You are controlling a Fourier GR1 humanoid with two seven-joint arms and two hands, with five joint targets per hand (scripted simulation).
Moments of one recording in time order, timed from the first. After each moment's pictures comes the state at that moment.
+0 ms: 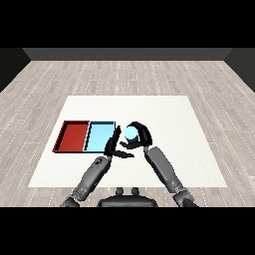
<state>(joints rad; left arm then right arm) -0.35 0.00 -0.41 -1.13 0.25 0.25 -0.36 -0.48 0.00 0.32 -1.25 -0.18 -0.20 -0.30</state>
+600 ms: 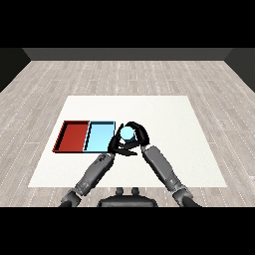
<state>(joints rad) -0.44 0.00 -0.47 -1.03 0.34 0.28 -0.39 -0.51 0.00 0.37 -1.24 -0.19 -0.21 -0.30</state>
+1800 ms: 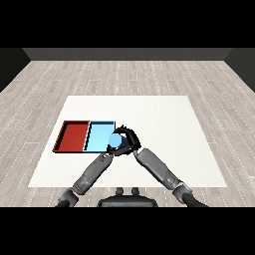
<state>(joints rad) -0.45 0.04 -0.51 -1.03 0.12 0.45 -0.35 -0.58 -0.02 0.58 -1.21 -0.27 -0.35 -0.33</state>
